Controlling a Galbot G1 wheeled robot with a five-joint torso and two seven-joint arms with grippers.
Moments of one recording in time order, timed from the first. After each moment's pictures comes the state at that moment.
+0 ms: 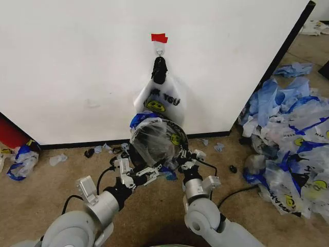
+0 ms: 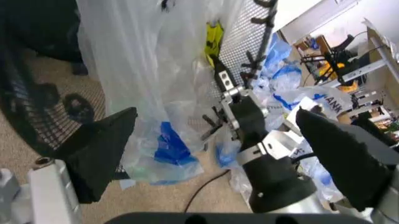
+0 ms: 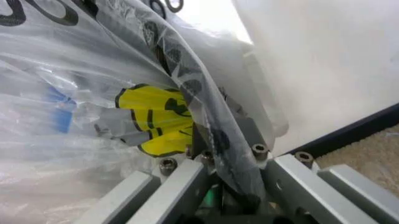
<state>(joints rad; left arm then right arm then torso) 1.22 -0.51 0.00 -2.45 -1.48 -0.08 -0.40 -1.07 1.15 -0.20 1.97 0.73 0.31 0.57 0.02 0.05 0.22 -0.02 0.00</state>
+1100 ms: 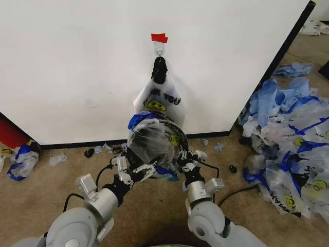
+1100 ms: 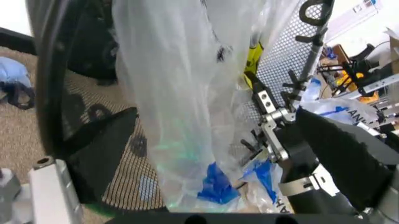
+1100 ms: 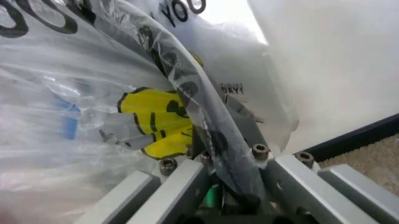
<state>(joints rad) 1.23 -0.52 -0.03 -2.41 -1.47 -0.09 -0.43 -1.09 1.11 -0.21 2.01 0.71 0.31 0.55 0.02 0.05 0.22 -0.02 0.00</state>
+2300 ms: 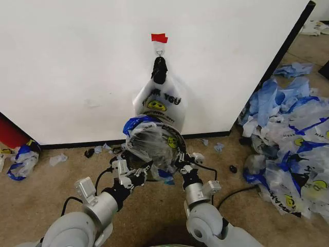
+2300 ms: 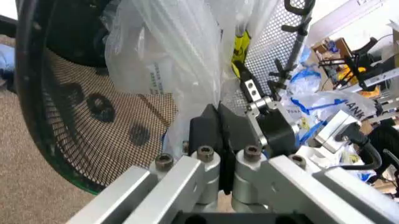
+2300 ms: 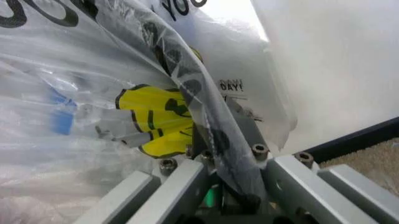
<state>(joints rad) 1.26 -0.51 -0.05 -2.46 -1.47 -0.07 -0.46 -1.09 1.12 -0.21 1.98 0.68 0.31 0.54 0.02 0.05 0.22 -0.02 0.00</state>
